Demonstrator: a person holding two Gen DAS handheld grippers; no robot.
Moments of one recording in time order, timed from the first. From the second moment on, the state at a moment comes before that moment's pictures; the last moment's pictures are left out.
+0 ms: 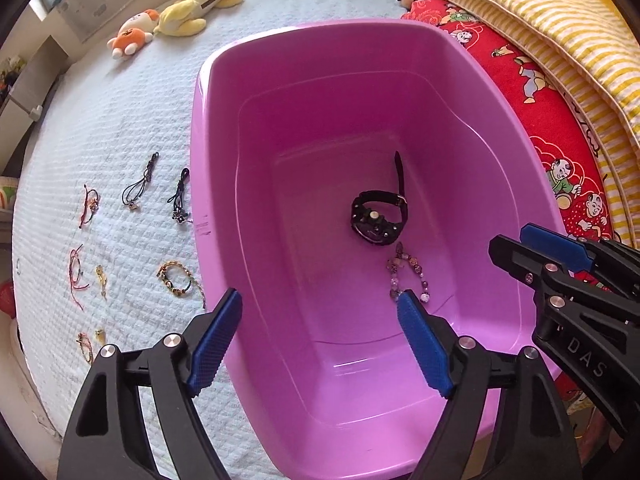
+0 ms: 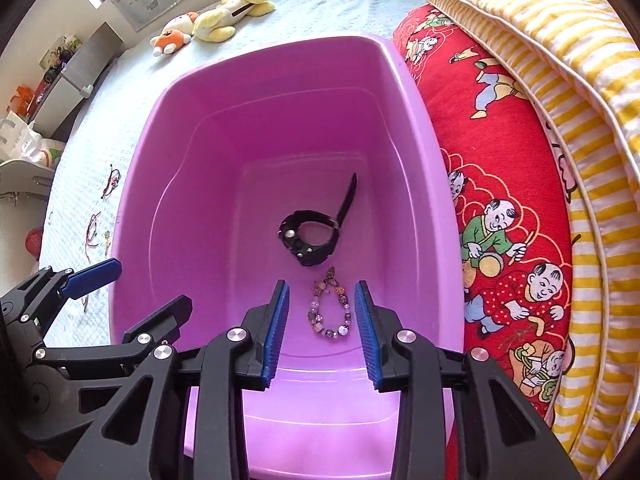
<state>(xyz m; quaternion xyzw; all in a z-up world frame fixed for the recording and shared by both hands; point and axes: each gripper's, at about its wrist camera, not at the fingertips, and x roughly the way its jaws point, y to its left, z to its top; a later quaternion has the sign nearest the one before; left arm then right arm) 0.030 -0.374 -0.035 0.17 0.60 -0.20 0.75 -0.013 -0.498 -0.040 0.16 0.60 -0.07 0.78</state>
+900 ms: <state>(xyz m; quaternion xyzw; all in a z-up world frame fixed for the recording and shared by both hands) 0.013 -0.282 0.039 0.09 0.57 -0.14 0.81 -0.038 -0.444 0.020 0.14 0.58 0.01 0.81</state>
